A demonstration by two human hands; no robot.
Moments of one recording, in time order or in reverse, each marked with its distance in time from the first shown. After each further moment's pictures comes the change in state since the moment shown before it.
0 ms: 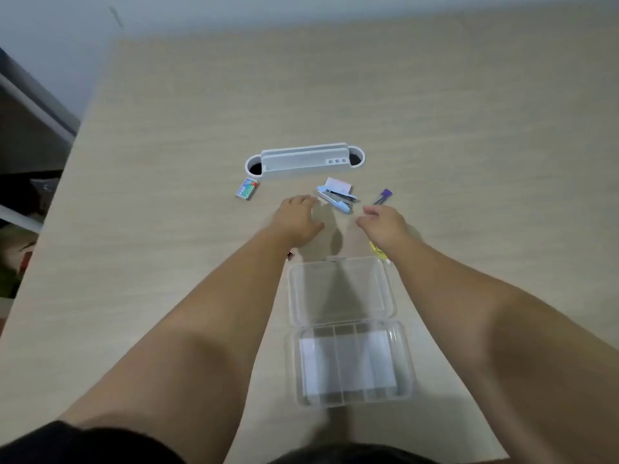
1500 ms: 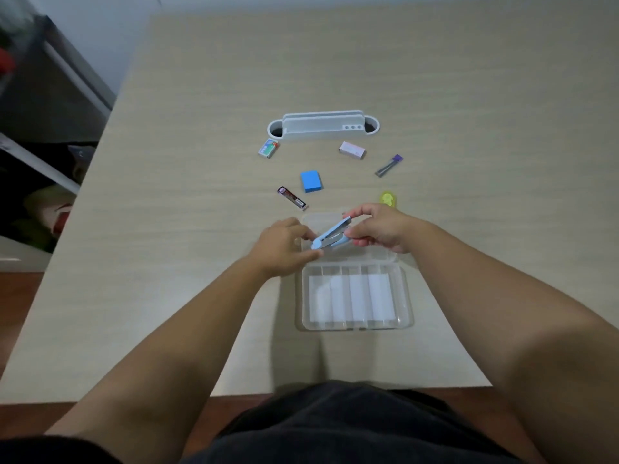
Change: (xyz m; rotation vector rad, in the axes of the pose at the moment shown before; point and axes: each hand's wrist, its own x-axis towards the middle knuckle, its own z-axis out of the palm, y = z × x) left_hand -0.175 -0.029 0.044 -0.167 0.104 0.074; right_hand -0.097 0.028 0.002 0.228 -0.568 -0.001
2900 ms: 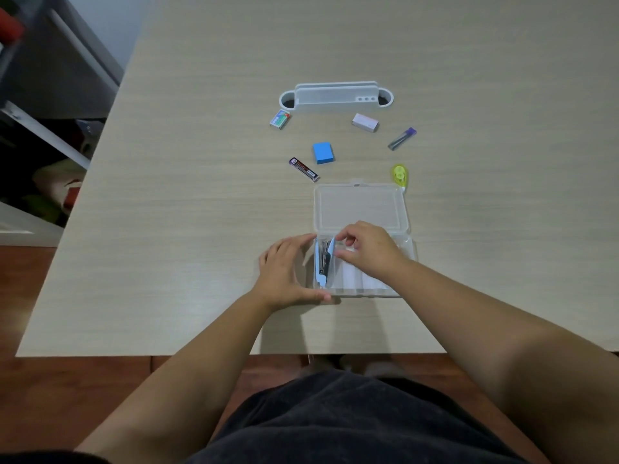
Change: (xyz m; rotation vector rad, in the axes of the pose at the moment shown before) left_hand -0.102 -0.013 0.056 -0.136 0.059 -0.070; right_hand -0.036 0.070 0.074 -0.803 0.232 -0.353
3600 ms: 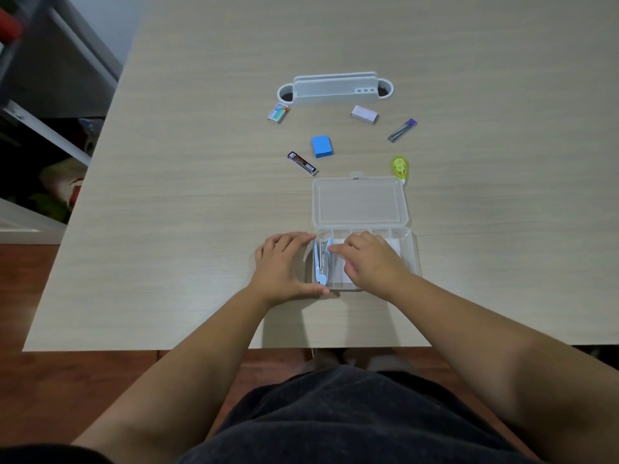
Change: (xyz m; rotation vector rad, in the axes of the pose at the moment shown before) left_hand 0.001 -0.001 0.001 0.156 -0.007 -0.010; right_hand -0.026 0.019 0.022 -0.401 0.003 -0.283
